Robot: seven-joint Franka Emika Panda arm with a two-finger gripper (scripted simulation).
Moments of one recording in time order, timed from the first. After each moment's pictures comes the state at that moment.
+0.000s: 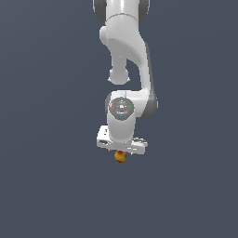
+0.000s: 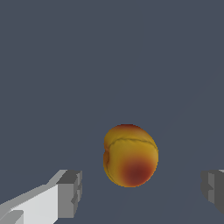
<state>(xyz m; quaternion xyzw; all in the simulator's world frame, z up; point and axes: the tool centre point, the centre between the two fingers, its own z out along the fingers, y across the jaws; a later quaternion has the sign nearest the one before) 0.074 0.007 0.084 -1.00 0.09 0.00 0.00</state>
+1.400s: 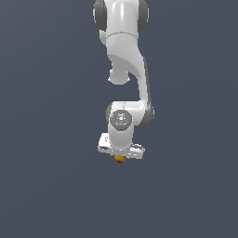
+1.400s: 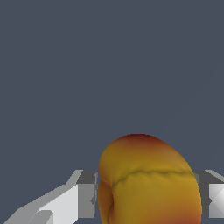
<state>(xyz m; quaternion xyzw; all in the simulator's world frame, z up) 0.075 0.006 0.034 -1.00 0.09 0.00 0.00</state>
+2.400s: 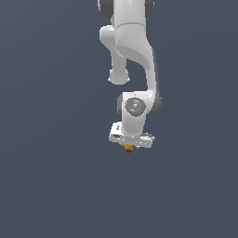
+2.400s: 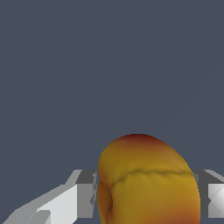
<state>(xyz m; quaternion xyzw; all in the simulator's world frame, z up) 0.024 0.053 0.040 -1.00 0.09 0.00 0.00</state>
